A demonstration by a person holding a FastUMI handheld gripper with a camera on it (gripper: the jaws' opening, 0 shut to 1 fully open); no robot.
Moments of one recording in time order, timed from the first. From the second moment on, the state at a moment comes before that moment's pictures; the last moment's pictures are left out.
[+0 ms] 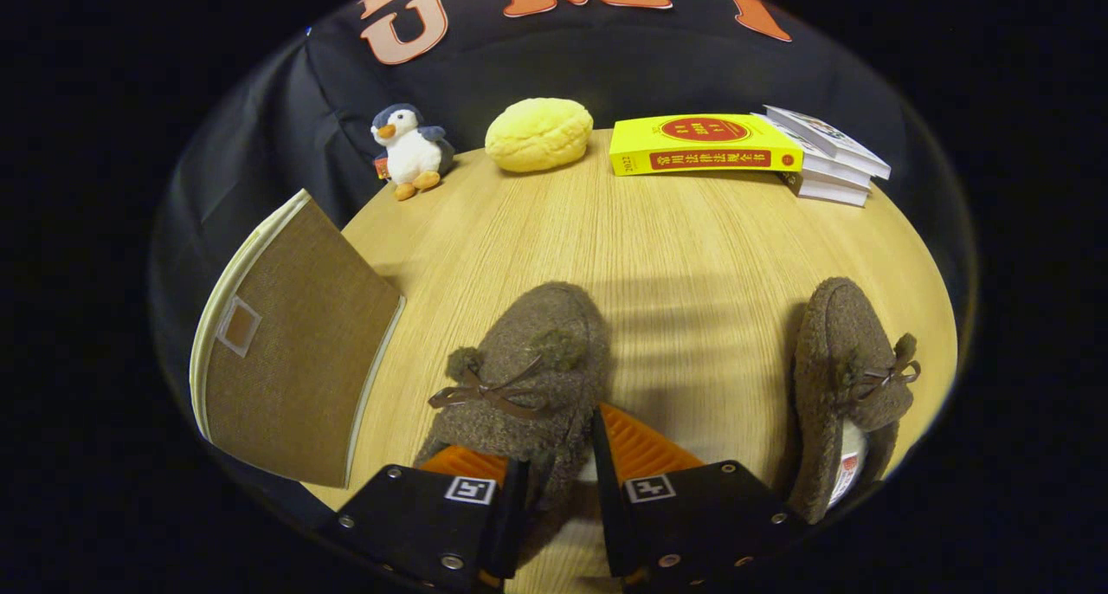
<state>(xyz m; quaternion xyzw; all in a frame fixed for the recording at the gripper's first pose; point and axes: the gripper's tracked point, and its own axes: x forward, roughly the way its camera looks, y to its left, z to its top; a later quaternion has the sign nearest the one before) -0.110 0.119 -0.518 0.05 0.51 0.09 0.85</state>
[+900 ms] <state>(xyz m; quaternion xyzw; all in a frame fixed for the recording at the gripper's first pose) -0.066 0.251 -0.346 0.09 0.46 0.14 0.87</state>
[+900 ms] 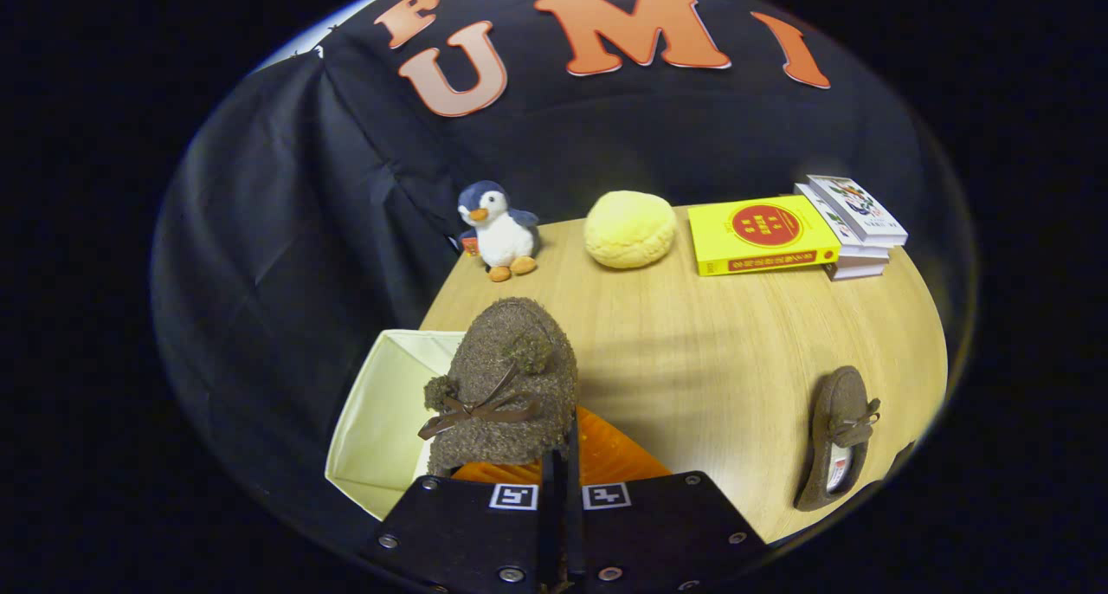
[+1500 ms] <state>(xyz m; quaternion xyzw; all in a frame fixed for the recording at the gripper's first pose) -0.093 0.400 -0.412 0.02 0.57 0.19 0.80</state>
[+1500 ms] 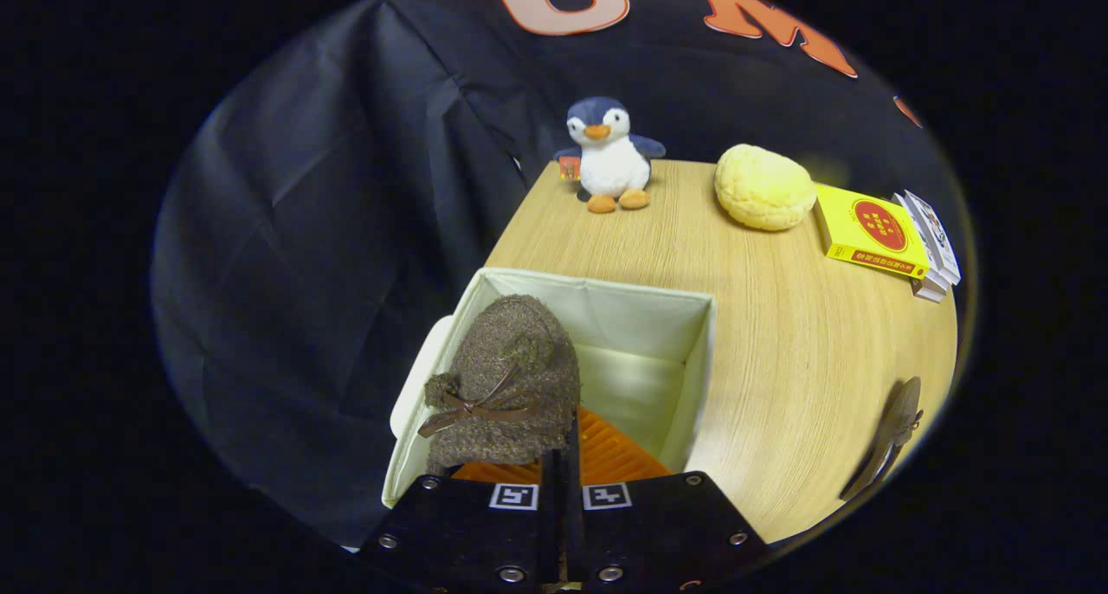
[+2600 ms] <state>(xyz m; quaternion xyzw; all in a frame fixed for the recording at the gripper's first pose) -0.115 0.357 -0.357 0.16 0.56 0.30 0.76</state>
